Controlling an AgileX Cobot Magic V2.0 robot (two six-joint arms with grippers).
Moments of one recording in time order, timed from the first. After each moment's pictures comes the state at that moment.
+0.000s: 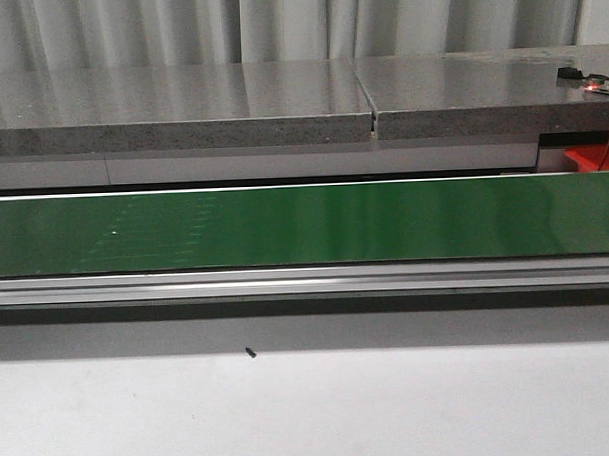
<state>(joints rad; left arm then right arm) 0.37 1.98 -1.44 -0.11 0.48 0.10 0.05 0.49 -0.65 0.10 0.77 -0.11</state>
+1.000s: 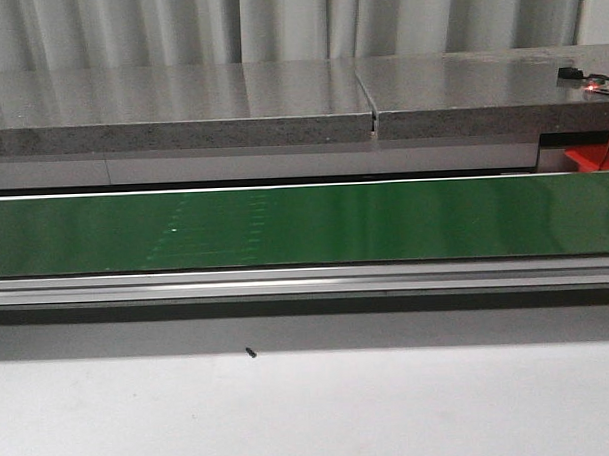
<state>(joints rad) 0.37 2.03 -1.44 -0.10 0.40 0.10 0.05 0.49 -0.65 0.10 0.77 -0.11</state>
